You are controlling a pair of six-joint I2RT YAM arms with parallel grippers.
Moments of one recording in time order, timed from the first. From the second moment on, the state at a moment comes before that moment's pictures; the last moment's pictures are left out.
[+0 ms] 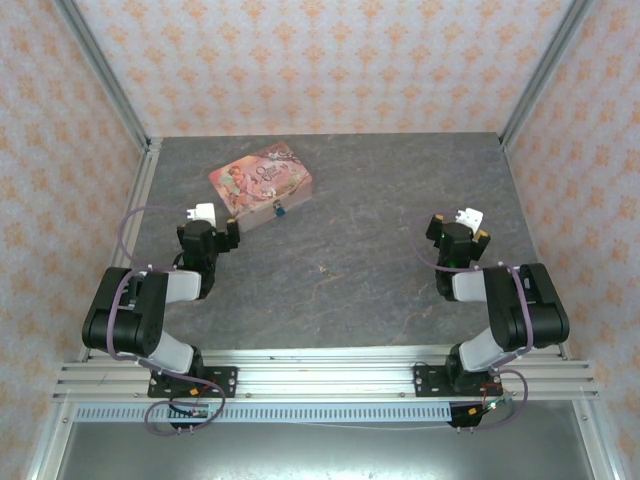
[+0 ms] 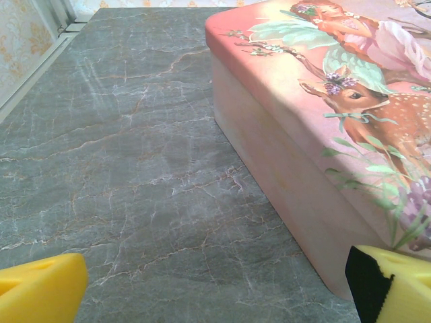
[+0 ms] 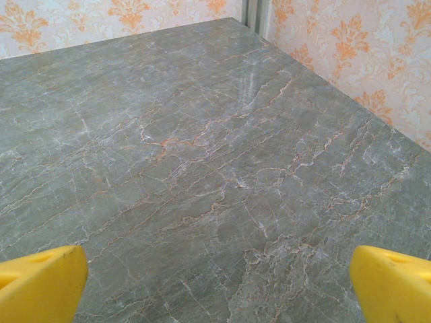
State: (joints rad) left arm -0.03 1.51 0.41 0.64 -0.24 -0.07; right arm 0.07 1.52 0.38 0.74 0.46 0.20
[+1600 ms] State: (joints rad) left arm -0.66 1.31 0.60 -0.23 -0.12 -0.95; right arm 0.54 1.63 0.96 -0.35 -0.12 0.49
